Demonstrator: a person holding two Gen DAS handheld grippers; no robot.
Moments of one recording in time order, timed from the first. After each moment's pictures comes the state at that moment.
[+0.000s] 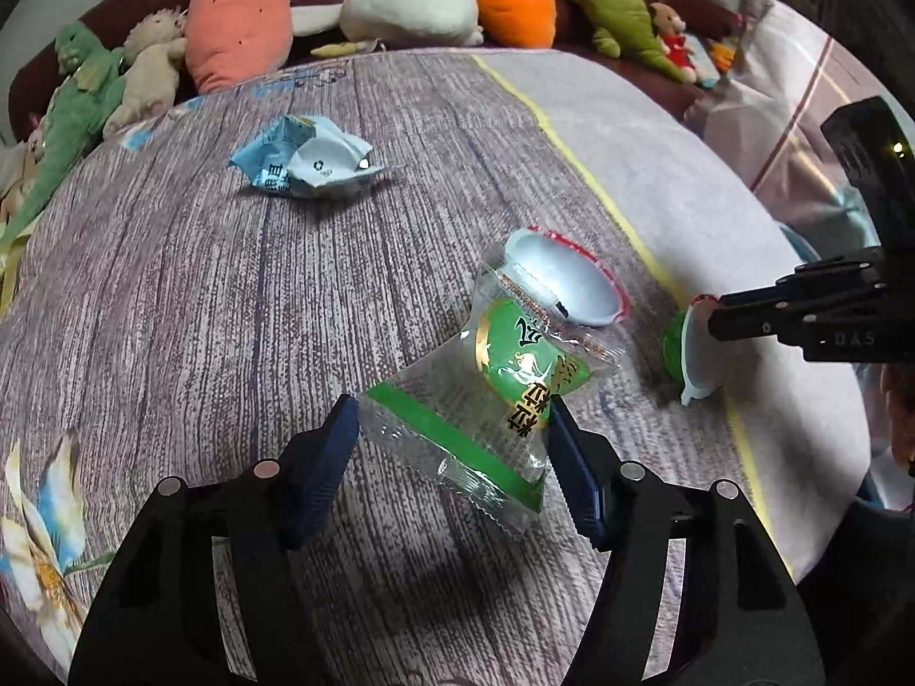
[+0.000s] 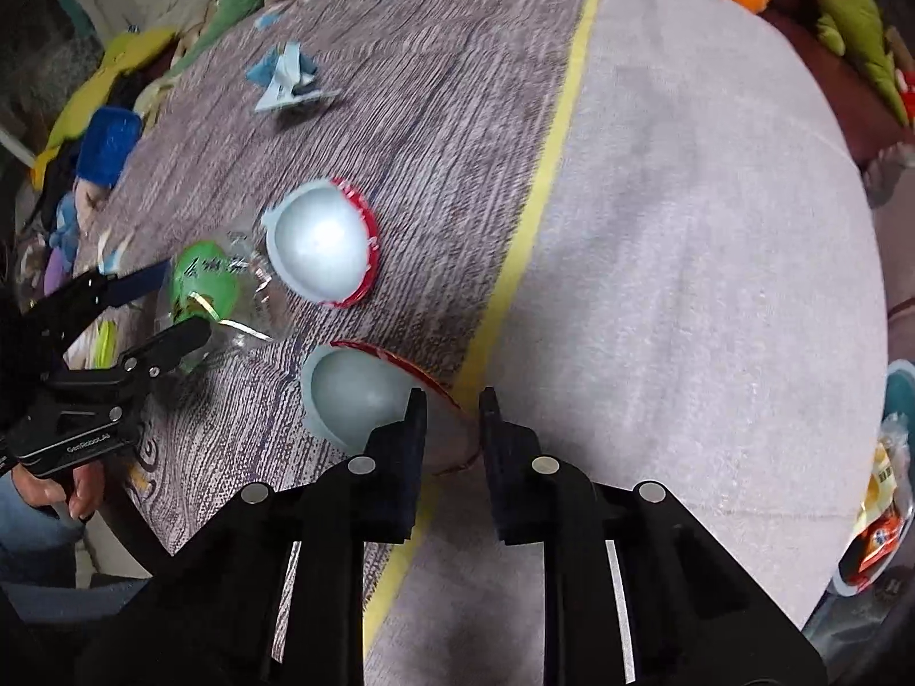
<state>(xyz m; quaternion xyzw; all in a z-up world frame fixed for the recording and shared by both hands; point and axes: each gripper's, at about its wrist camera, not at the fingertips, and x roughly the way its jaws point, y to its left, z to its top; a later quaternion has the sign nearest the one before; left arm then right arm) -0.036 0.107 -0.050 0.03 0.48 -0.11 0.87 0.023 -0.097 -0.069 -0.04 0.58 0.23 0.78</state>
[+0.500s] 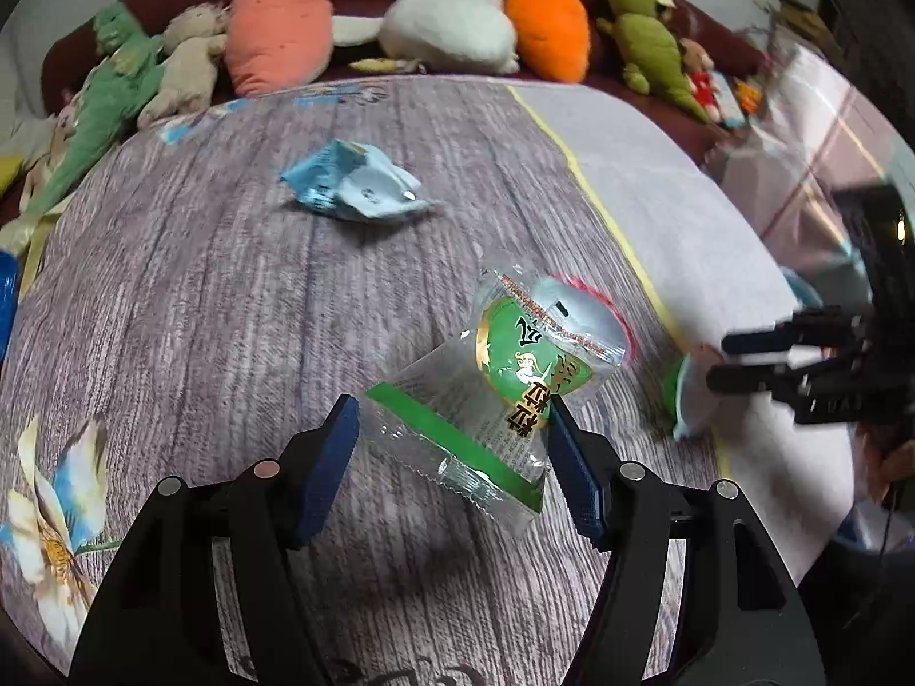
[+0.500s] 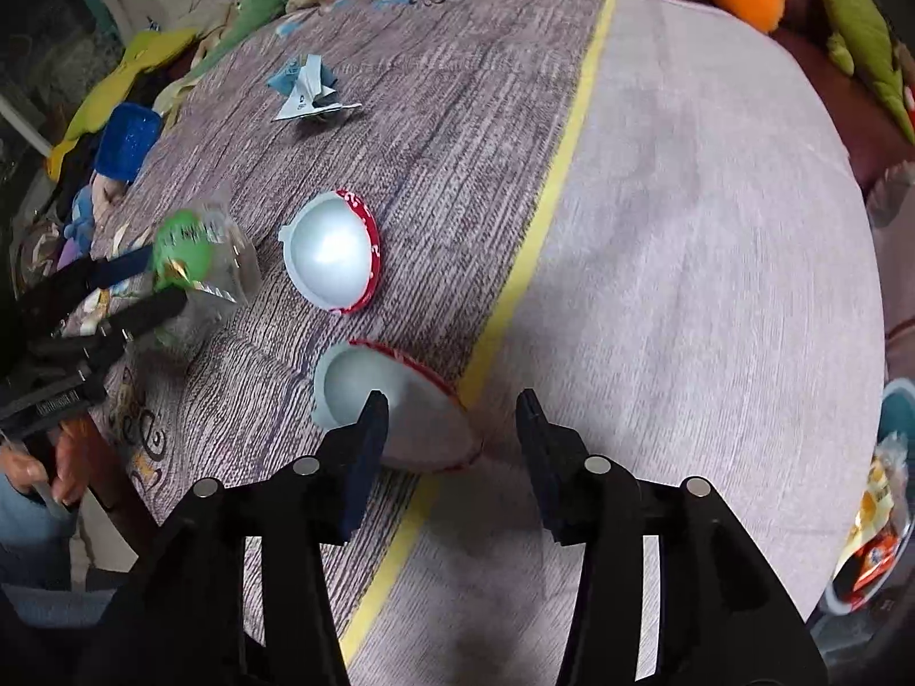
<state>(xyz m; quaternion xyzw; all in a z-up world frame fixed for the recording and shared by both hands) -0.032 0.129 -0.027 -0.01 0.47 -0.08 0.88 0.021 -0.095 -0.065 -0.05 0.57 0.26 0.78</state>
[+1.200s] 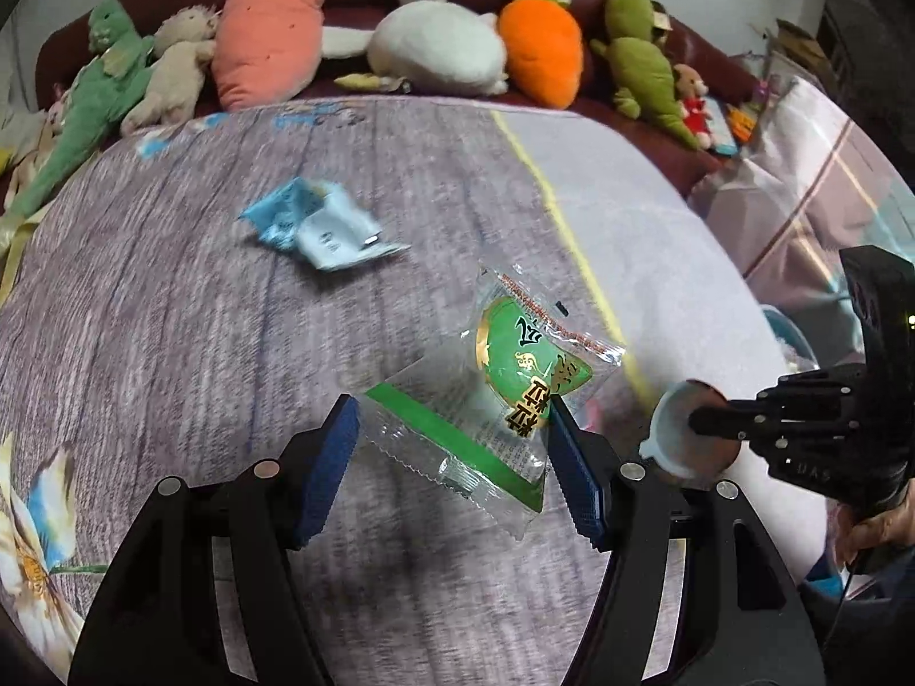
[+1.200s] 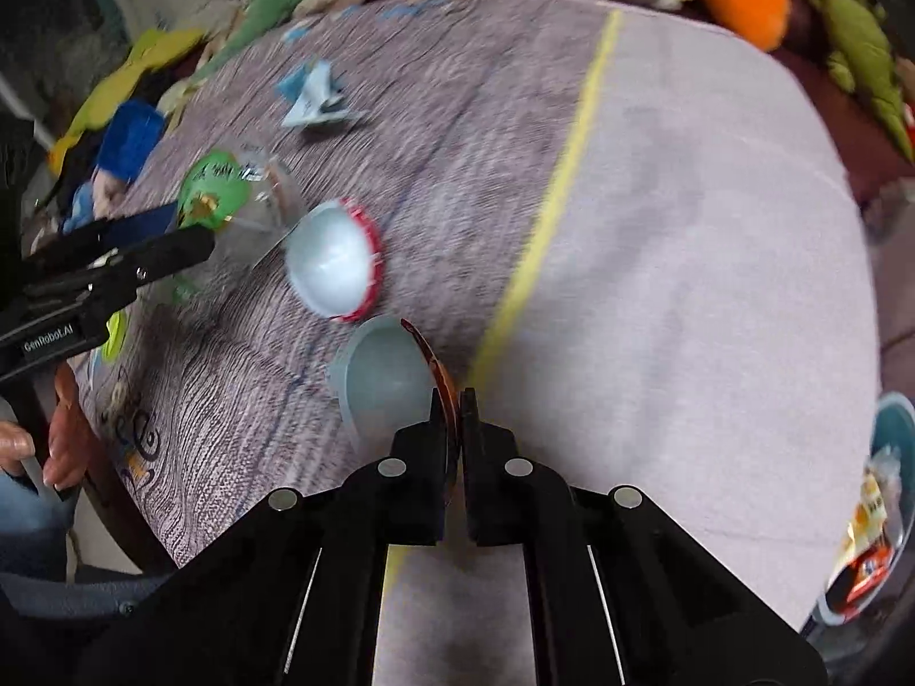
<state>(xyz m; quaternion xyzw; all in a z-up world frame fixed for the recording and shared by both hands) -0.009 0.101 -0.014 -0.03 0.45 -0.10 0.89 0.017 -0.107 -0.057 -0.05 0.54 0.25 0.80</state>
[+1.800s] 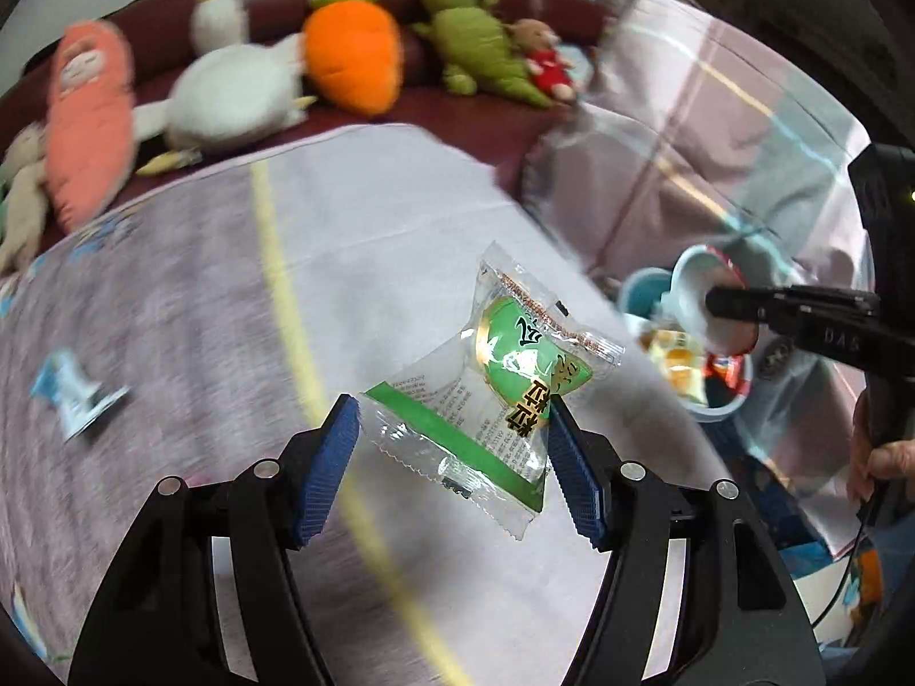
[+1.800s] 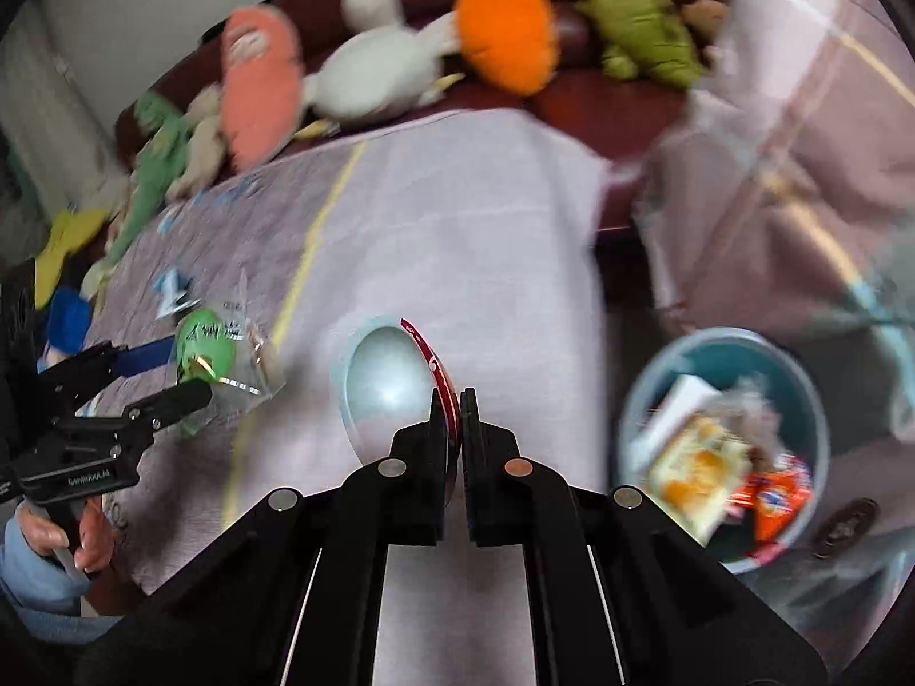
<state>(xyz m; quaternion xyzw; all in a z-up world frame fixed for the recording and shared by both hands) 0.018 -0.103 0.010 0.06 0.44 -0.24 0.86 0.005 -0.322 0.010 0.07 0.45 0.10 0.89</state>
